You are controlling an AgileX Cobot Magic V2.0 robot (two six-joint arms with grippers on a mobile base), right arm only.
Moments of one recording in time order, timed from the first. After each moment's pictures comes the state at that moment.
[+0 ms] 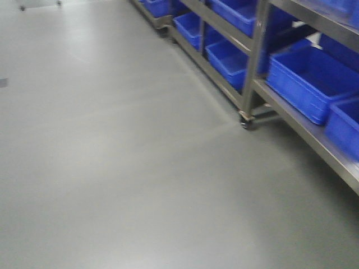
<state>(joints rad) -0.02 0.28 -0.42 -0.02 0.50 -0.04</state>
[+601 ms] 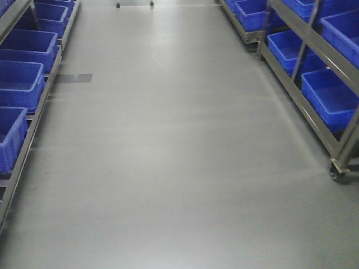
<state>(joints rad) -0.01 0.28 -0.42 -0.02 0.50 -0.04</state>
